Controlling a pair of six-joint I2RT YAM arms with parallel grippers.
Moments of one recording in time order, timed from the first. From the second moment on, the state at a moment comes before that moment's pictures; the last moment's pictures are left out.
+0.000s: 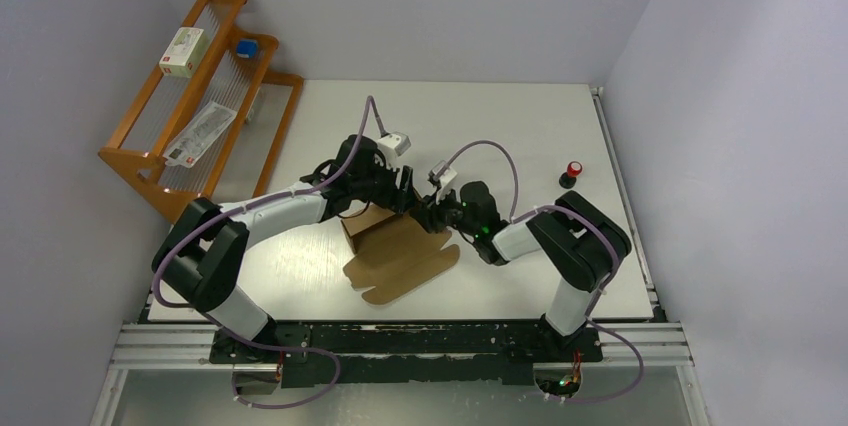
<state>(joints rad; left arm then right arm) -0.64 1.59 0.92 0.05 0.28 -0.24 0.65 1.75 0.51 0.92 -0.29 0.06</state>
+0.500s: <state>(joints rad) -0.64 1.59 0.92 0.07 0.39 -0.33 0.67 1.78 0.45 1.08 -0.15 0.06</state>
